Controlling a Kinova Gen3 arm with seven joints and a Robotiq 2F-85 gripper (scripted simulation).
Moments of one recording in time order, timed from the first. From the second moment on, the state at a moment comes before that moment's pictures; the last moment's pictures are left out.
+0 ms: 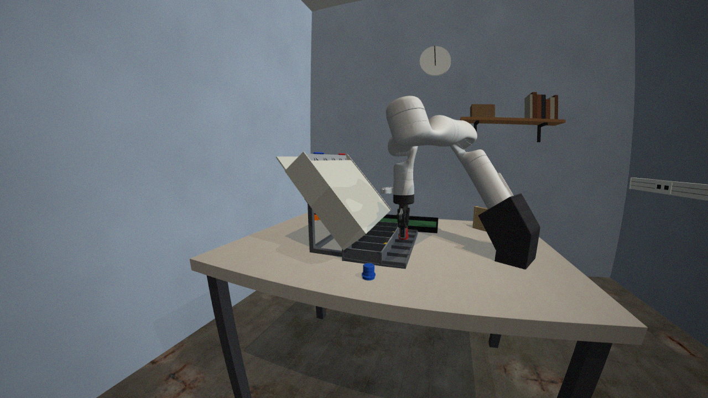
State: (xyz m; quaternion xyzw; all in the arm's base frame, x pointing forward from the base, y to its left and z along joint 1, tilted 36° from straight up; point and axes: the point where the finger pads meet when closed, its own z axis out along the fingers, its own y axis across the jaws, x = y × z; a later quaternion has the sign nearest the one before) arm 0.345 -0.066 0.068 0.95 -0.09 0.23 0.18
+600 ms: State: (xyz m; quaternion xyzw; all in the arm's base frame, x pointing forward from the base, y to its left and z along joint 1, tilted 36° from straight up) arm 0.355 -0.075 0.049 0.95 -0.09 0.23 0.18
